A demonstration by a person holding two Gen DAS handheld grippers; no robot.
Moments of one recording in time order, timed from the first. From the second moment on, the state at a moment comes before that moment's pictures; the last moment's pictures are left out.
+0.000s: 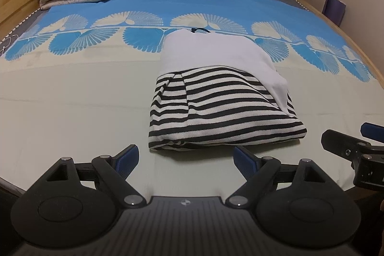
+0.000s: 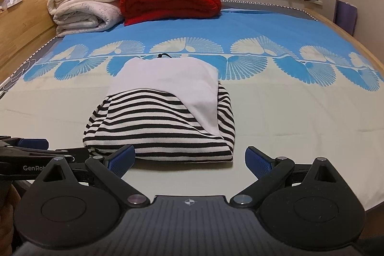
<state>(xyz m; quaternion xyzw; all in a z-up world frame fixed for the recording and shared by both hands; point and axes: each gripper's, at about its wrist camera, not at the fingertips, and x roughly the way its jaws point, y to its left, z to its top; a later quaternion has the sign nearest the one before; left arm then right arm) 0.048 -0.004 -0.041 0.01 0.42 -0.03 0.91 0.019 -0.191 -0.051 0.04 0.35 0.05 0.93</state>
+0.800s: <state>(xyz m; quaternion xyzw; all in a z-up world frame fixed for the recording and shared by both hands) 0.049 -0.002 -0.039 0.00 0.42 -0.03 0.91 0.018 -0.187 -0.050 0.04 0.35 0.05 0.93</state>
